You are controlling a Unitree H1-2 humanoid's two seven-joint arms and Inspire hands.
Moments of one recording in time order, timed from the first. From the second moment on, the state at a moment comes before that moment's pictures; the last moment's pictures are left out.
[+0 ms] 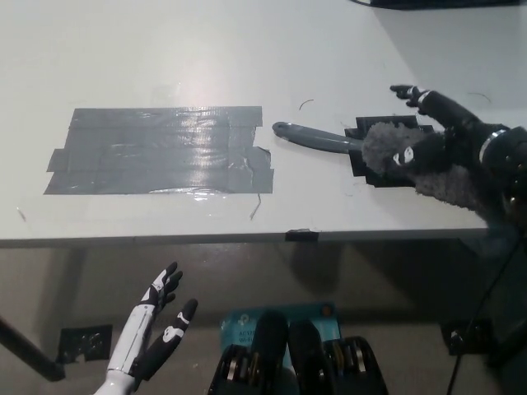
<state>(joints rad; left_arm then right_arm) 0.03 0.16 -0.10 0.00 0.18 -0.13 -0.04 -0.89 -0.37 0.18 0.67 -0.20 0.17 0.38</state>
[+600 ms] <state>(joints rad) 0.02 0.16 -0.10 0.00 0.18 -0.12 -0.04 -0.87 -0.37 -0.07 0.27 0.07 0.29 0.38</state>
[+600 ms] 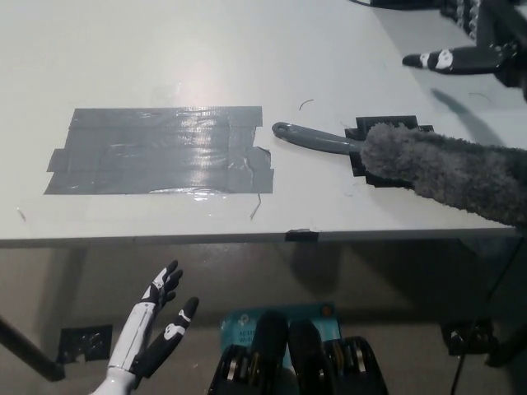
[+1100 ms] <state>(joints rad) 0.02 0.16 -0.10 0.01 0.18 -0.11 -0.04 -0.45 -0.30 -0.08 -0.22 0.10 0.30 0.37</state>
